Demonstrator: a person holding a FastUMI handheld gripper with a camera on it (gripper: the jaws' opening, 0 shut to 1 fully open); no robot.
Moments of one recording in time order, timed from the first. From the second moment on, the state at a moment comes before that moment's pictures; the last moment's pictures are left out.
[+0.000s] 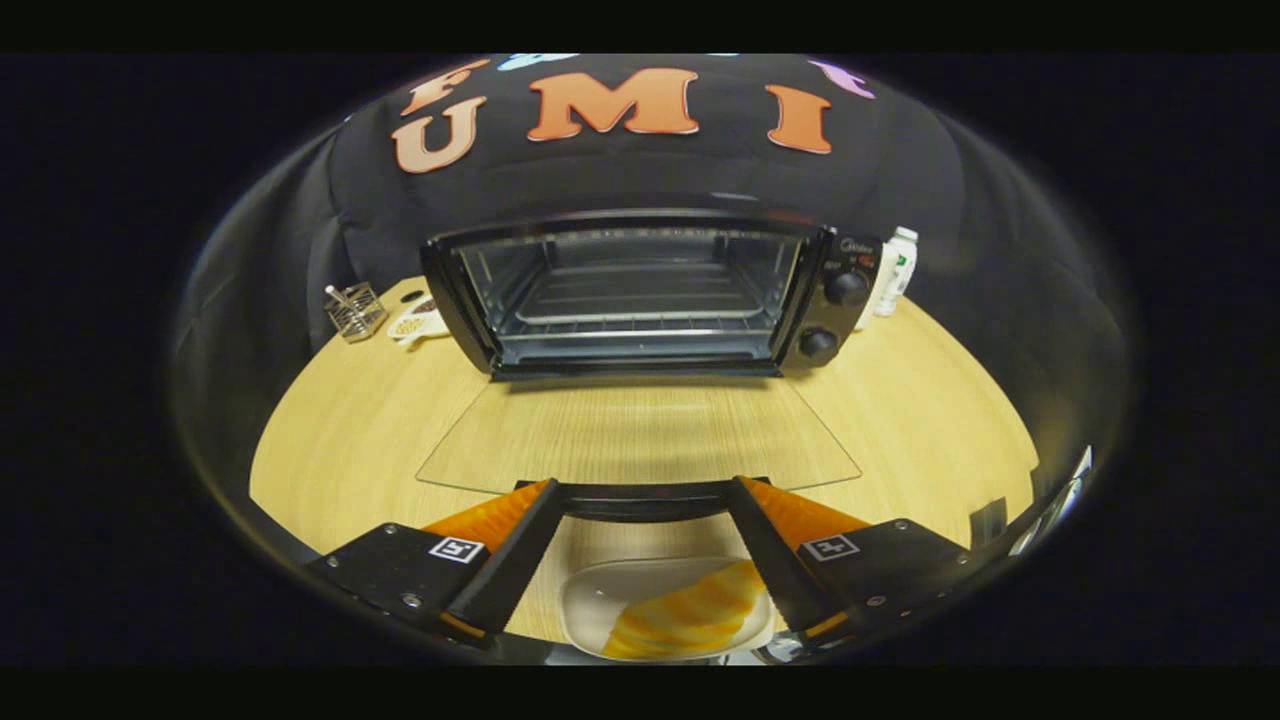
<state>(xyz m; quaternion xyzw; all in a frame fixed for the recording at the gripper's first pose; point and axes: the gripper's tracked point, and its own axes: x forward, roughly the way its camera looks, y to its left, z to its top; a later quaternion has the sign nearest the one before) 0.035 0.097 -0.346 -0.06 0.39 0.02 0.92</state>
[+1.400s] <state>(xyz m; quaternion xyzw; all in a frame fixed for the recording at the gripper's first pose) -0.097 0.070 -0.364 0.03 0.40 -0.11 0.91</state>
